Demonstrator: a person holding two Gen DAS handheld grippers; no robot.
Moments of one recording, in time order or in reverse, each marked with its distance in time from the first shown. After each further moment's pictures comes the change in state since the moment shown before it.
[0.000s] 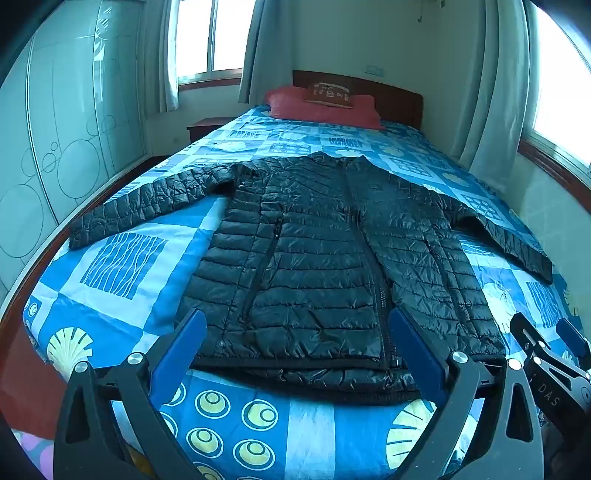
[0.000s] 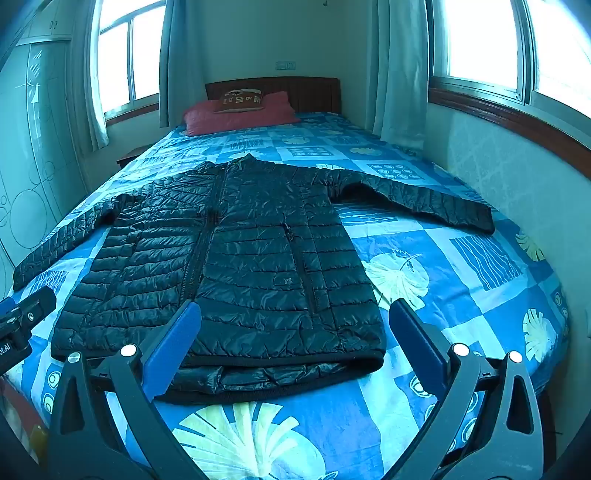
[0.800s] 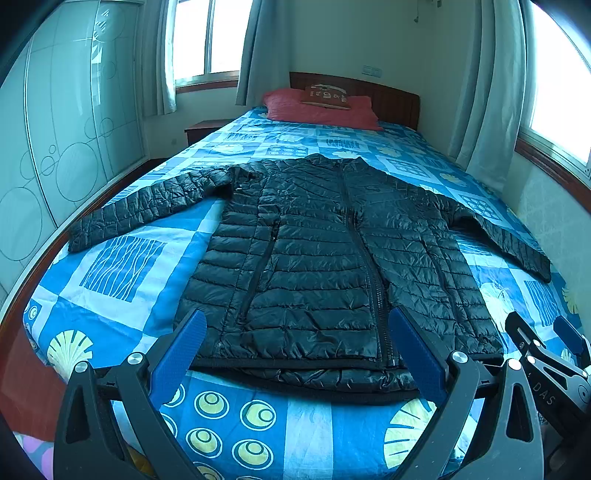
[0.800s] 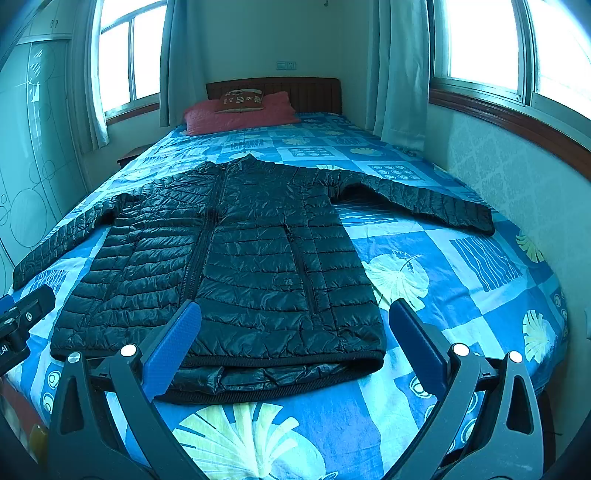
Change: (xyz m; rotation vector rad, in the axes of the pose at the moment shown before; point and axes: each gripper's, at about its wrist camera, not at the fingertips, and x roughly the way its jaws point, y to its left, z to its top) left arm -0.003 -0.002 0.000 0.001 -0.004 -0.005; right arm 0.001 0.001 0.000 -0.002 -0.006 -0.003
